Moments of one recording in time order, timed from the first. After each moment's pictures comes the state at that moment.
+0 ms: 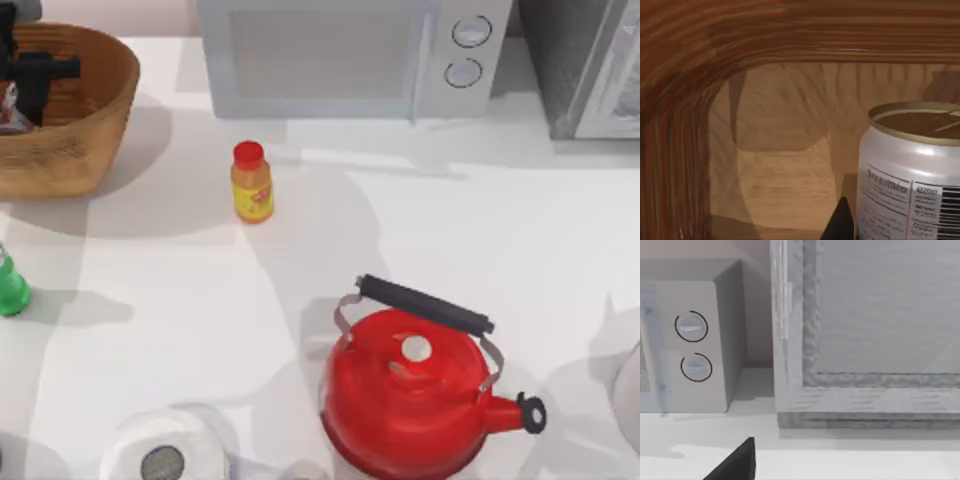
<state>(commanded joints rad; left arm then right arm) 0.07 2.35 2.12 -1.11 0.06 0.08 0.00 0.00 0.00 0.00 0.00 0.00</state>
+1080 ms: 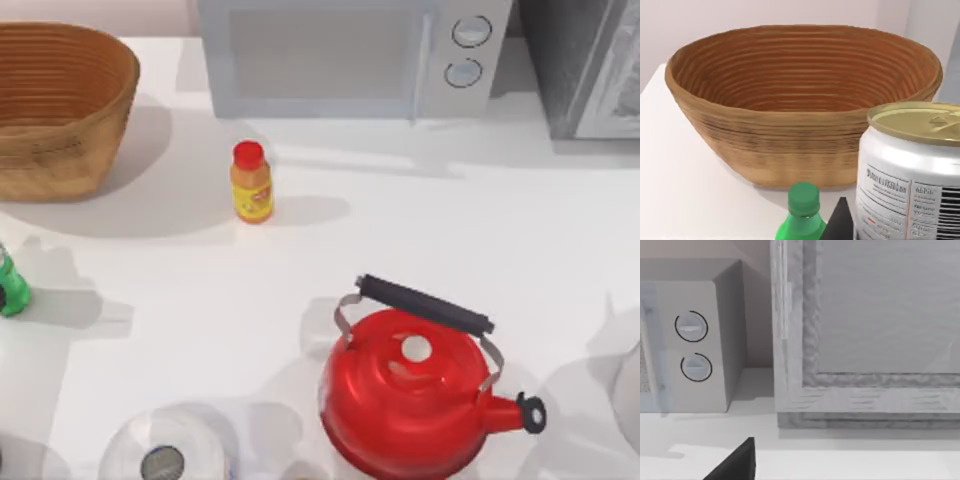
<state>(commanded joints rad) 0.01 0.41 0.39 -0.25 0.01 0.02 0.00 0.00 0.00 0.00 0.00 0.00</state>
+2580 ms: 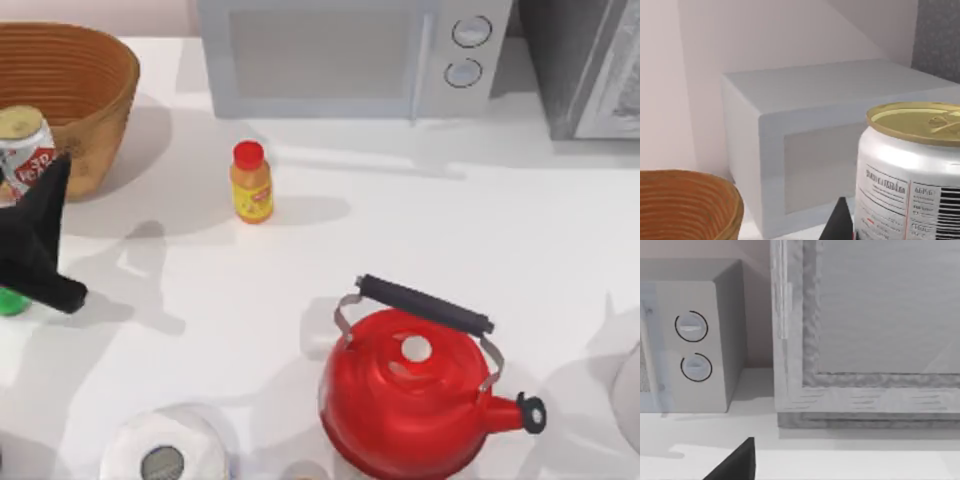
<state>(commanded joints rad) -0.13 0.59 0.28 0.34 0.31 0.00 0.00 0.00 0.00 0.00 0.00 0.00</state>
